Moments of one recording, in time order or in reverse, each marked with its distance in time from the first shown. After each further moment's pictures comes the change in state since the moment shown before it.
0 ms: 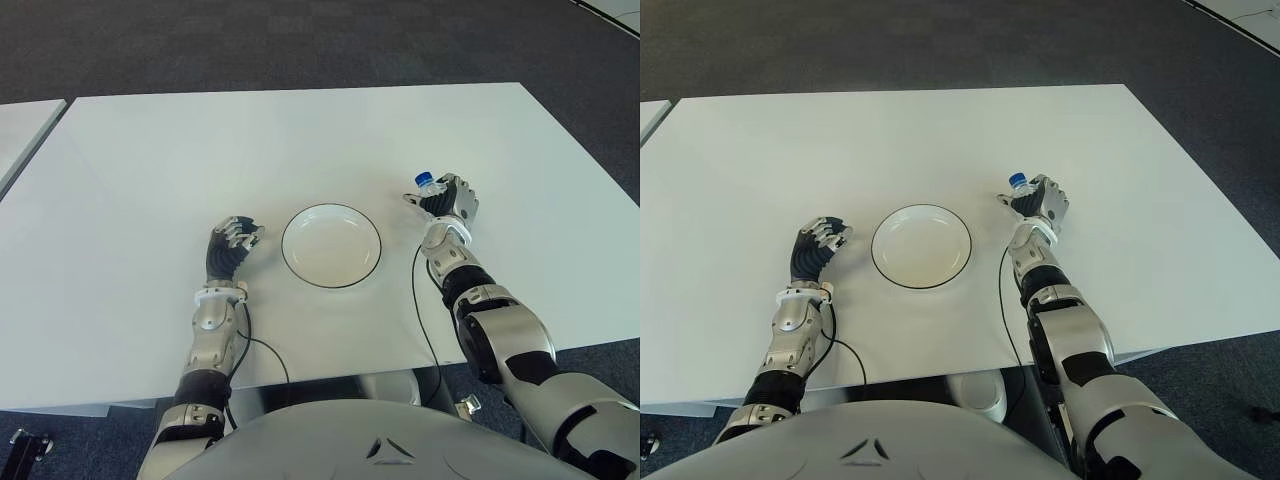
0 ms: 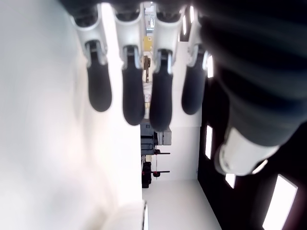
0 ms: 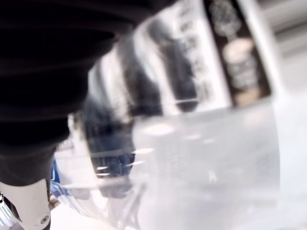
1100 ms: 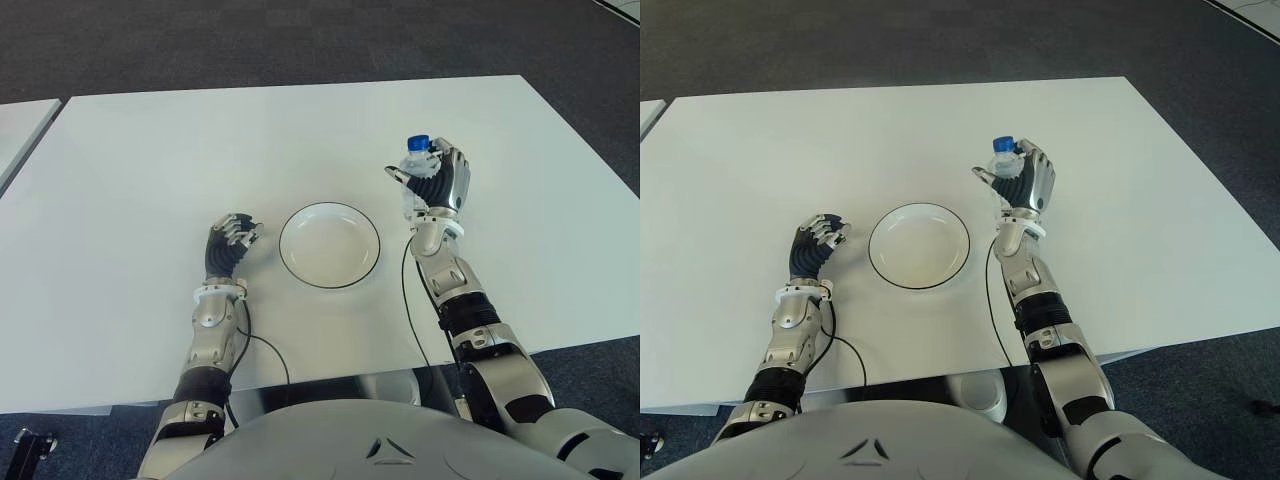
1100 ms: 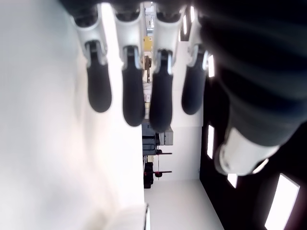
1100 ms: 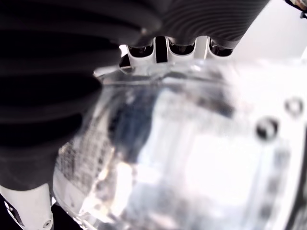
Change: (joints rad) left arm -0.009 -0.003 0.001 0.003 0.001 0.002 0.006; right arm 0.228 0.011 0.064 -0.662 -0.051 -0.135 -0.023
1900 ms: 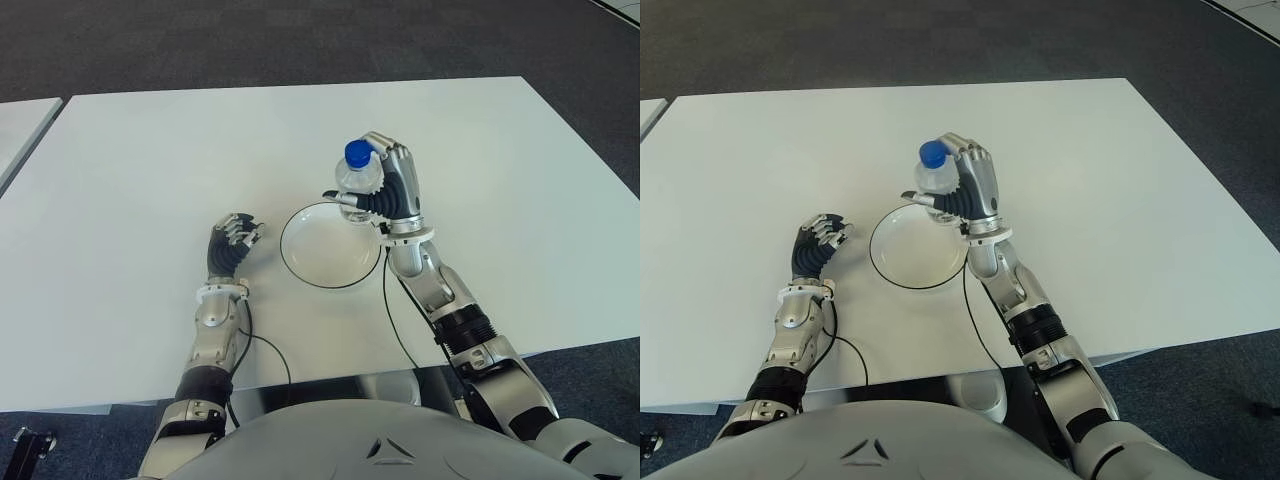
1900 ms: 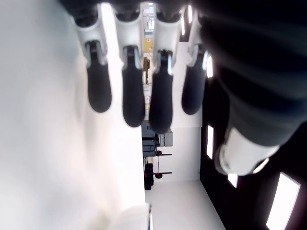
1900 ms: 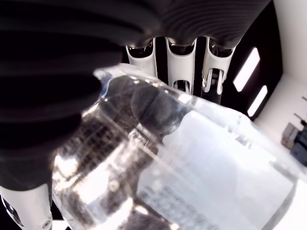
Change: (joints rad) left arm -0.007 -0.005 -0.006 0.015 0.030 -0.016 0.036; right arm 0.065 -0.027 0.182 -0.167 -0.118 -0.402 0.098
